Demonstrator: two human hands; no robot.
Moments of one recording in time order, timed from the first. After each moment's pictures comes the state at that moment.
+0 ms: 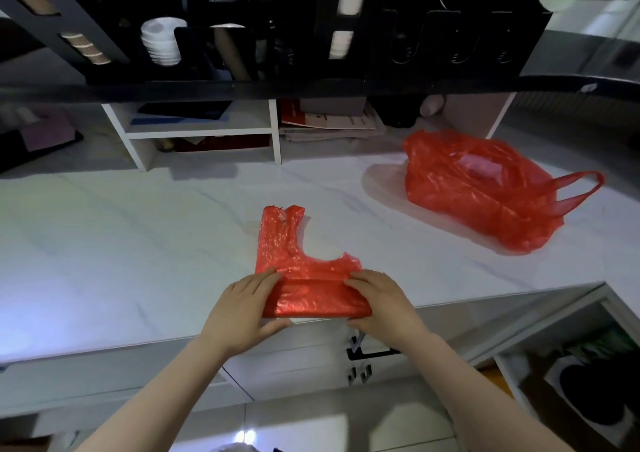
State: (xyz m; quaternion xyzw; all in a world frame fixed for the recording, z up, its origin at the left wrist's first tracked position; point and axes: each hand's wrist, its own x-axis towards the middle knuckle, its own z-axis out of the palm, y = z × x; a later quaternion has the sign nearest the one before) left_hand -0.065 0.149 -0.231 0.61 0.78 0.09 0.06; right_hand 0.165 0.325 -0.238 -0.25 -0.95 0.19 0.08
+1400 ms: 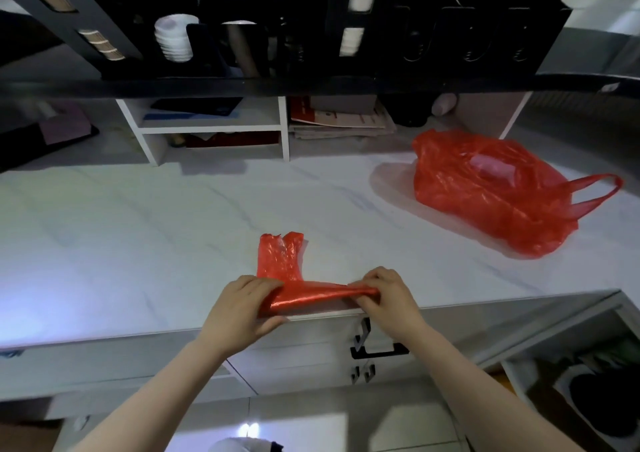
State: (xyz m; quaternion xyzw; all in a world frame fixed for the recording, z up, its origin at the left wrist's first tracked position) left_hand -0.059 0.138 -0.221 0.61 0.77 0.16 0.03; right_hand 0.158 0.325 -0.232 -0.31 -0.88 0.32 0.15
